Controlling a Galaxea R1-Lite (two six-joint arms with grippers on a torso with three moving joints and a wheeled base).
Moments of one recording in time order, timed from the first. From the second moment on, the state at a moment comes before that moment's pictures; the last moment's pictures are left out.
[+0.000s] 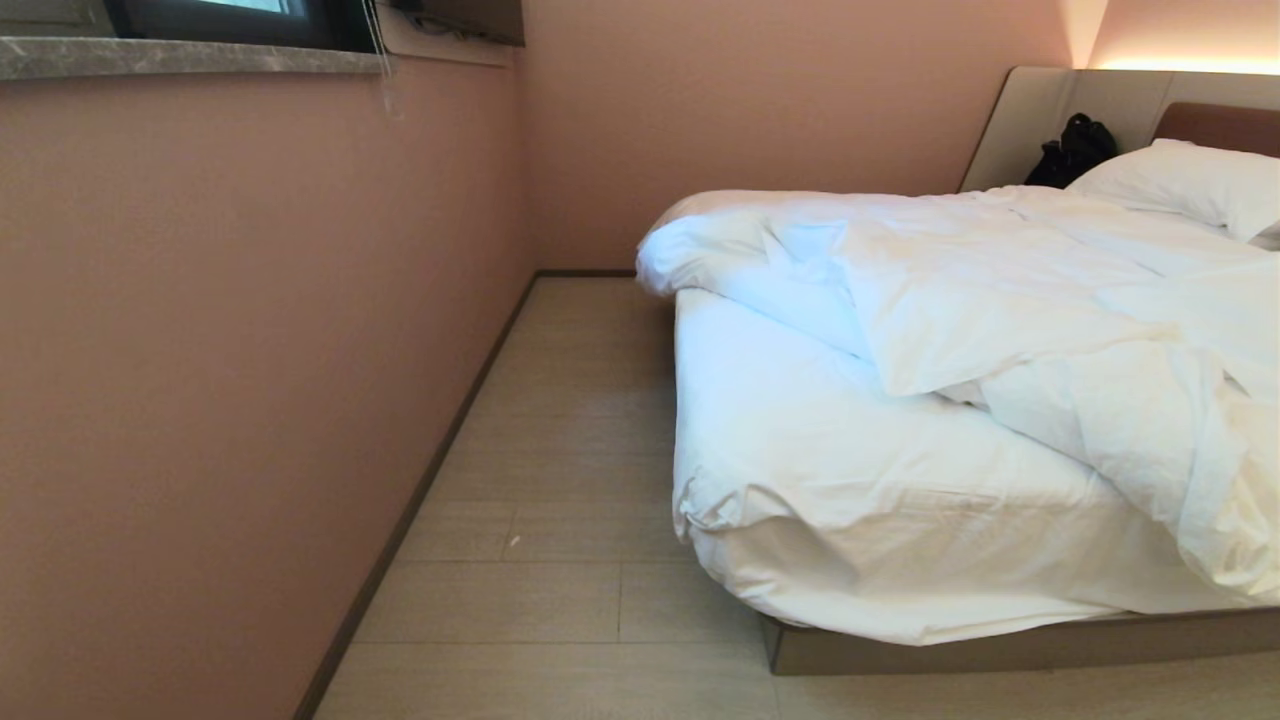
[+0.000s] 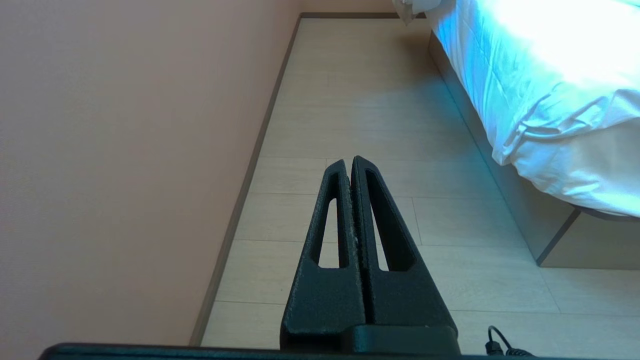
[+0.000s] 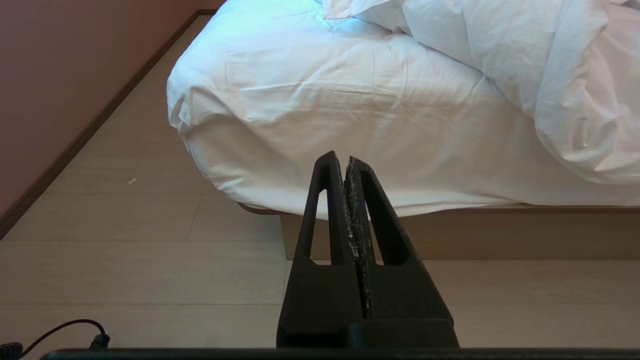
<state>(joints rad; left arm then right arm) 0.00 0.00 0.00 0.00 0.00 0.00 0.00 0.00 0.00 0.00 0.00 0.00</state>
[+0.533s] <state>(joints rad) 0.00 0.00 0.00 0.00 0.00 0.00 0.00 0.00 0.00 0.00 0.00 0.00</state>
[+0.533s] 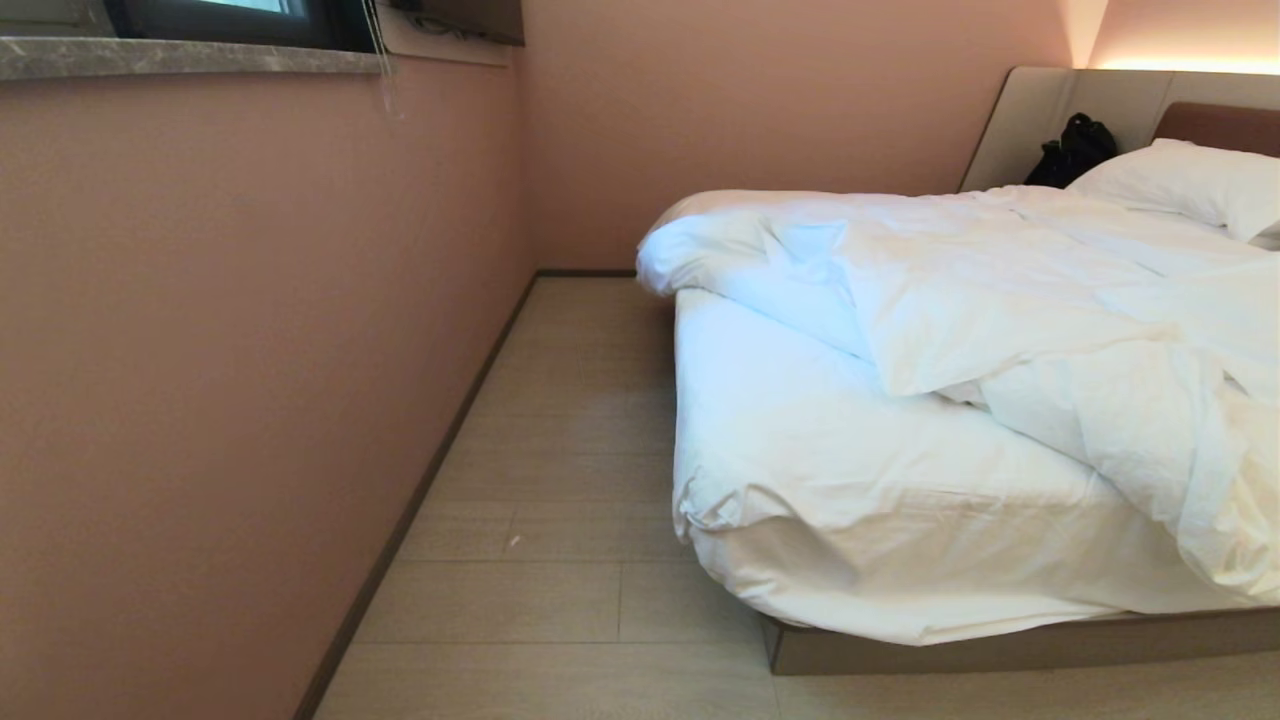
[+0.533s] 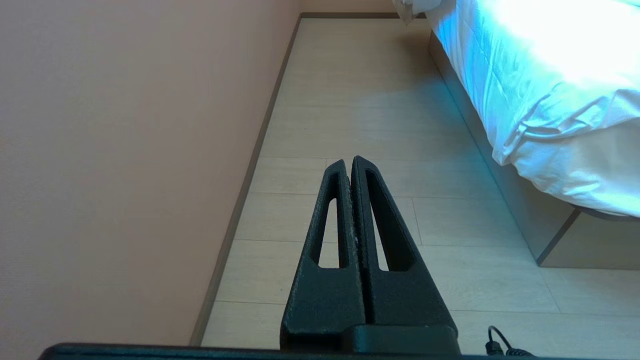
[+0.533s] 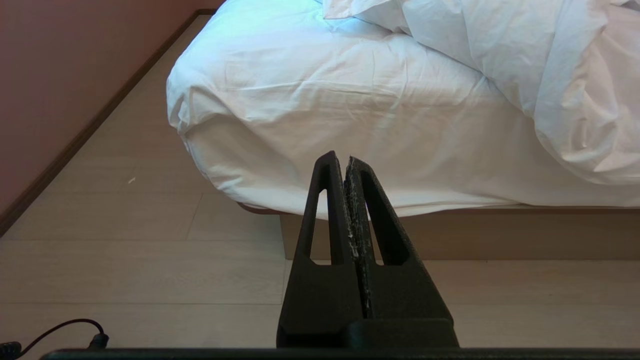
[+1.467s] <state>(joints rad) 0.00 0.00 0.00 0.00 0.00 0.01 0.00 0.00 0.00 0.00 0.00 -0.01</state>
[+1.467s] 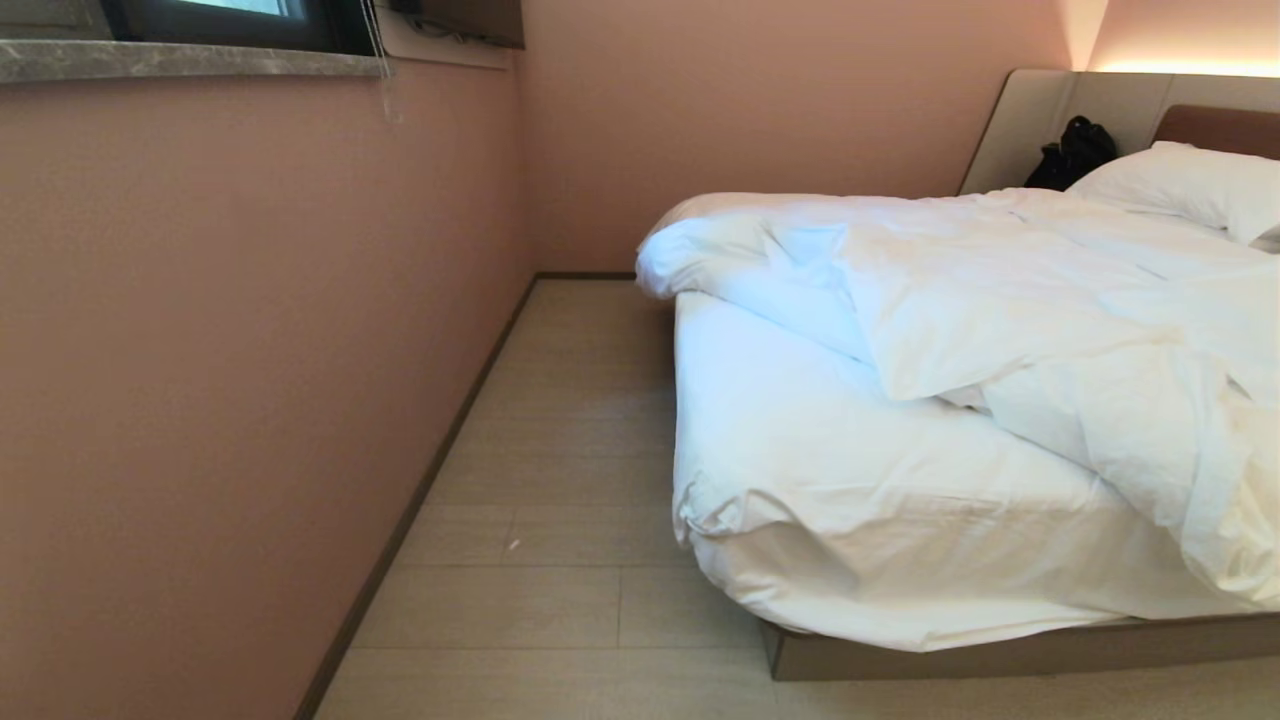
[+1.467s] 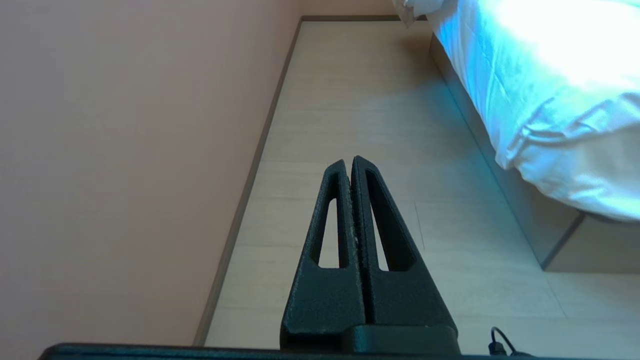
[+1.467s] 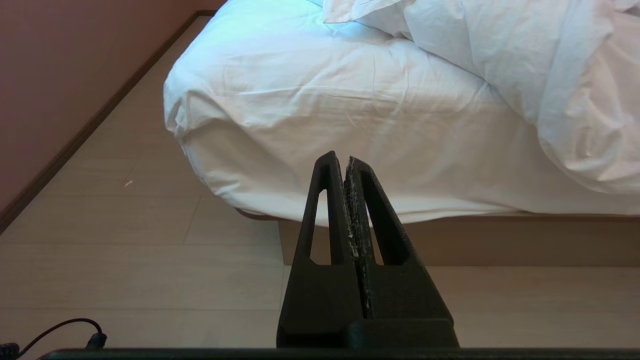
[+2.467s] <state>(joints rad) 0.00 0.00 0.00 0.00 0.00 0.00 0.00 0.00 0.00 0.00 0.00 0.00</state>
